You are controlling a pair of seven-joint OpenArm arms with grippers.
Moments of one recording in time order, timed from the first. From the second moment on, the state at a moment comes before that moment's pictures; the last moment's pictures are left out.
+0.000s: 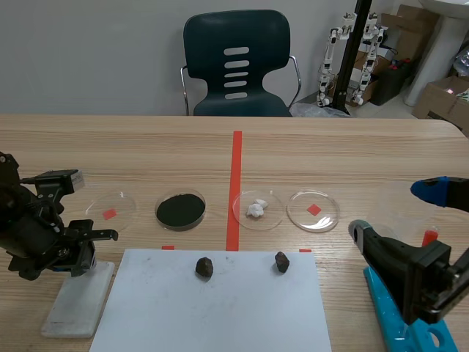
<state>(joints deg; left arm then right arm) -2.8 -23.0 7.7 82.4 -27.5 6.9 67.7 -45.2 30.3 11.9 113.7 19.3 27.9 5.5</state>
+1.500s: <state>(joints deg) -4.2 -21.5 8.3 77.7 -35.0 1.3 65.9 -45.2 30.3 11.9 113.7 19.3 27.9 5.5</state>
